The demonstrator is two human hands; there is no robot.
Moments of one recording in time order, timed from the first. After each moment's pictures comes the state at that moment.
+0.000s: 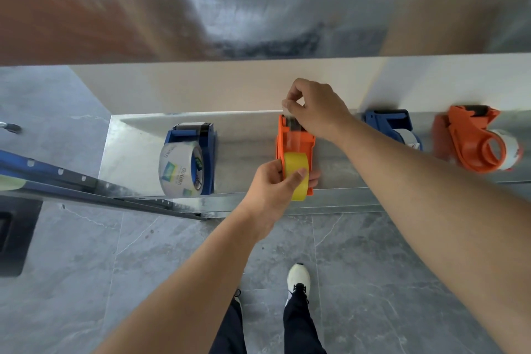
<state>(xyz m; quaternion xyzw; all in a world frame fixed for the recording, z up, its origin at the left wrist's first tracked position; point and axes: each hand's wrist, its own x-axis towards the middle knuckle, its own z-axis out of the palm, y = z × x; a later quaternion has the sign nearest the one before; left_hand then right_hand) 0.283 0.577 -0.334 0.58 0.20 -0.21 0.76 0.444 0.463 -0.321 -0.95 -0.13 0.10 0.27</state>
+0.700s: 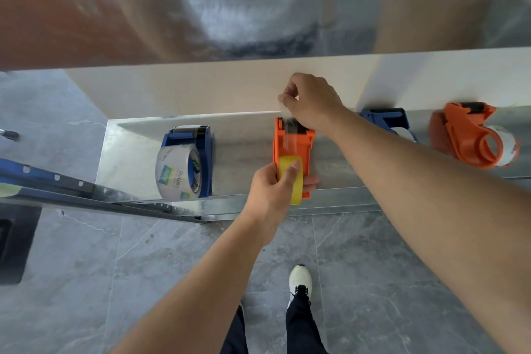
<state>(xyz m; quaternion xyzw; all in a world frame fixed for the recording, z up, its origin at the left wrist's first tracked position) 0.282 0.569 -0.329 0.59 0.24 -0.18 0.74 0.452 0.472 -0.313 -0.95 -0.10 0.10 0.27</state>
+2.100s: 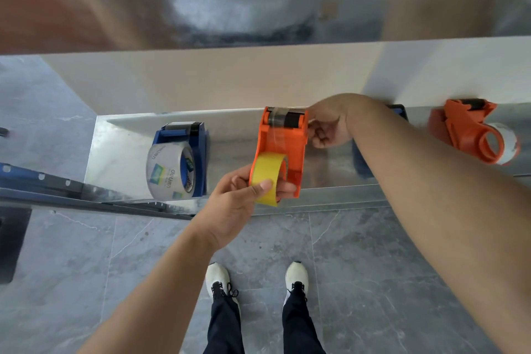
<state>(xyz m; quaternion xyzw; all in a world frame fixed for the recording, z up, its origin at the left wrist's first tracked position) 0.268 0.632 -0.353 0.50 0.09 -0.22 0.84 0.461 0.438 -0.329 -0.69 0.22 0.50 0.47</state>
